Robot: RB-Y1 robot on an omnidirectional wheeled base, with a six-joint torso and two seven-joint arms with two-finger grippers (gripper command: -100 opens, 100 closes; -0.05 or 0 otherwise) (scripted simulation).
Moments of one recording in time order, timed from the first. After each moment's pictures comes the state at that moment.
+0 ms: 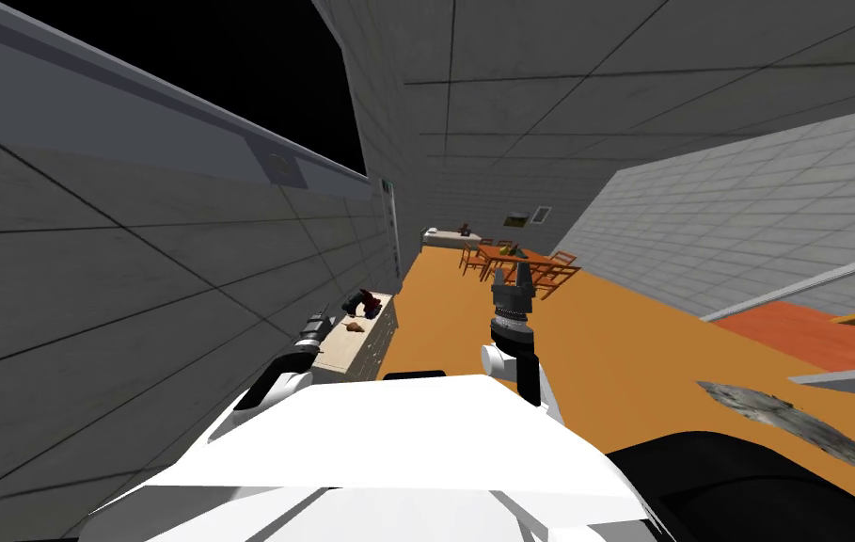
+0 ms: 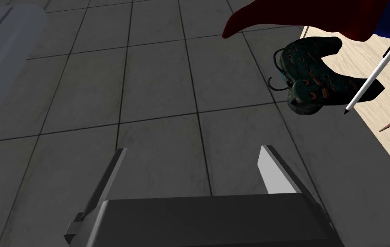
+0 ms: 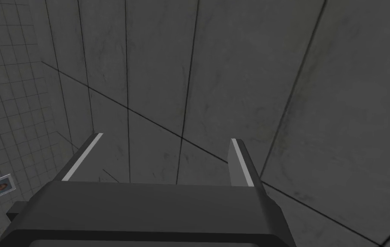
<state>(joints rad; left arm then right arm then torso) 0.46 0.32 0.15 -1.81 0.33 -0.14 -0.06 0.47 0.00 -0.06 -2.38 0.05 -0.53 -0.02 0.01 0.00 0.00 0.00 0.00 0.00</state>
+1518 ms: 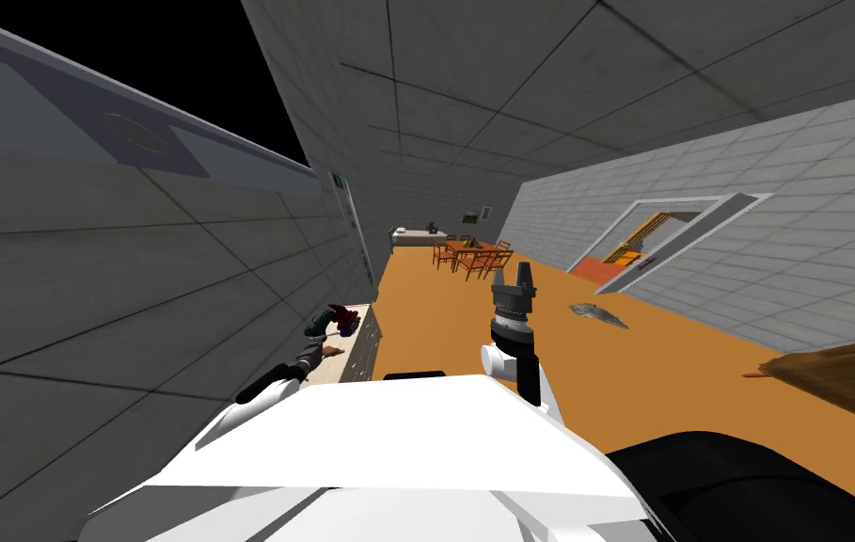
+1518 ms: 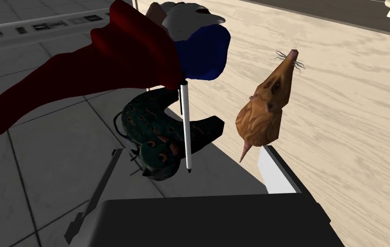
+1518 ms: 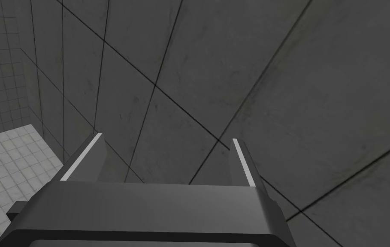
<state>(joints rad) 0.39 0.42 0.17 -1.46 0.51 0.27 -0.15 0.47 0.00 -0.06 -2.38 0.05 -0.53 -0.02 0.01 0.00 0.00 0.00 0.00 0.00</state>
